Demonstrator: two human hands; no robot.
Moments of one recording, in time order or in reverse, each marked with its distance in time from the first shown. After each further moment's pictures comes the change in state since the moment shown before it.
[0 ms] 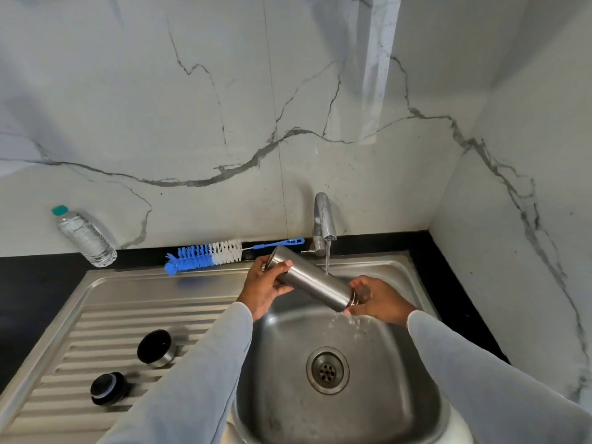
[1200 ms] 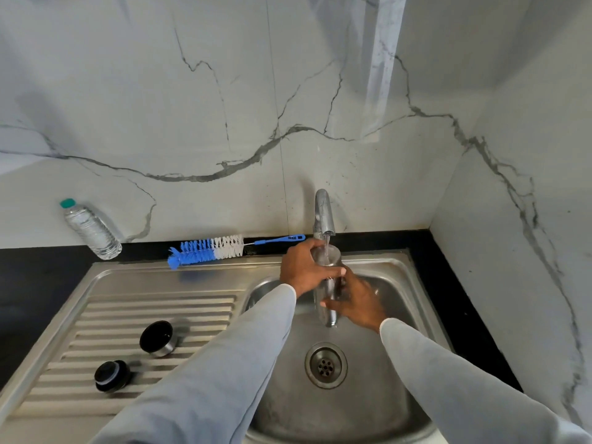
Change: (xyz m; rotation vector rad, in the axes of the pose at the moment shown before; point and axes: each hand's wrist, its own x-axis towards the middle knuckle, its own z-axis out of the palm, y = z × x) left_hand -0.018 0.001 0.083 1.101 0.028 0.402; right_hand -0.008 -0.030 0.038 0.092 0.110 -0.144
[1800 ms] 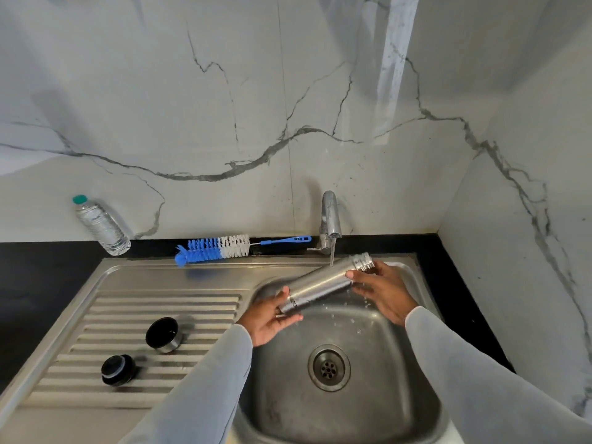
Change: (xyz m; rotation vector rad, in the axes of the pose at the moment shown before) left_hand -0.043 -0.119 -0.013 -1.226 -0.159 -0.740; right_hand 0.005 -0.007 -0.045 0.897 0.029 0.175
